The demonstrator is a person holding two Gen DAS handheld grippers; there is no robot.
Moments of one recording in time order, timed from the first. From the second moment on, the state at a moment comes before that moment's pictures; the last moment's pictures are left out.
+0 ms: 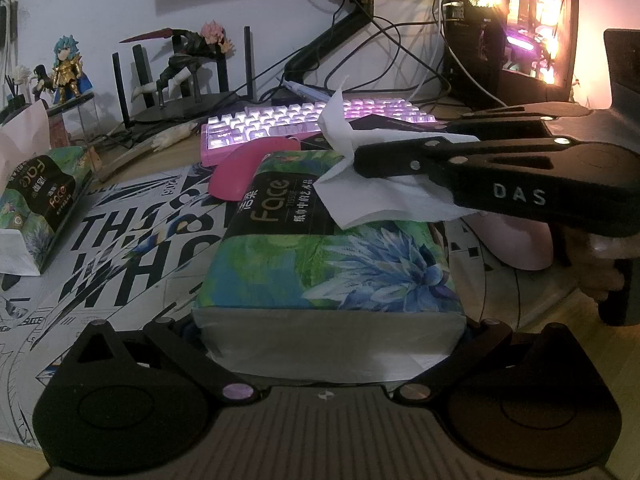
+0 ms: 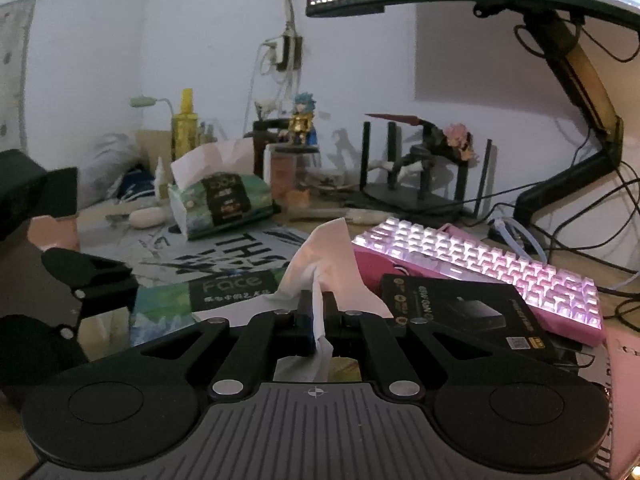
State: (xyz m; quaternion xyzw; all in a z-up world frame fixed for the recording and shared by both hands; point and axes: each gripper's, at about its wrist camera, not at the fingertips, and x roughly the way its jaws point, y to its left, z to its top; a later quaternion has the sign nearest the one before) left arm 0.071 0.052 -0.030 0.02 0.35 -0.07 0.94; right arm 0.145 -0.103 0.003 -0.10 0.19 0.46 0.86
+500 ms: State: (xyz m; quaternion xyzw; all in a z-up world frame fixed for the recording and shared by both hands) left arm 0.071 0.052 -0.030 0.02 0.35 -0.07 0.94; right arm 0.121 -0.088 0.010 -0.13 0.19 0.53 0.82
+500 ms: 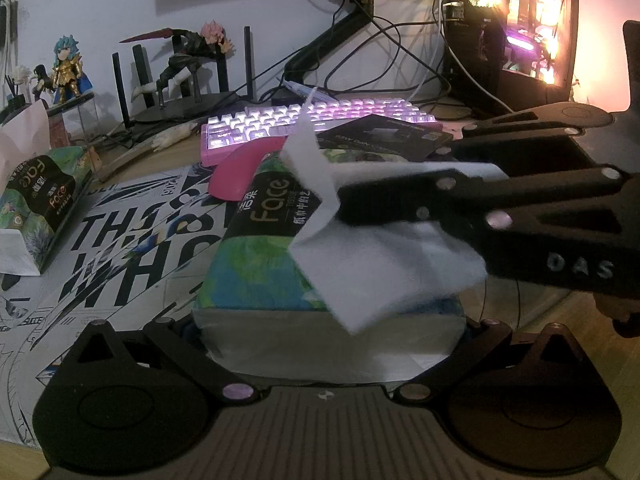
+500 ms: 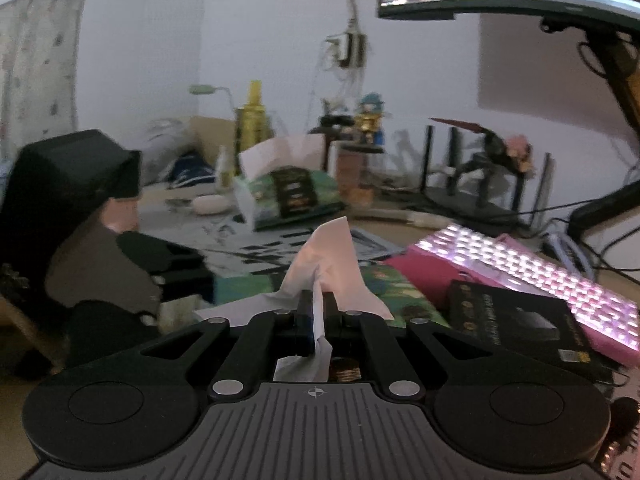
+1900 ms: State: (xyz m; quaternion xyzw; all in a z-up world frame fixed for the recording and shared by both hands) left arm 0.070 0.052 -0.030 0.02 0.35 -0.07 0.94; right arm 0.136 -0.069 -0.004 -0.11 0.18 0.49 0.84
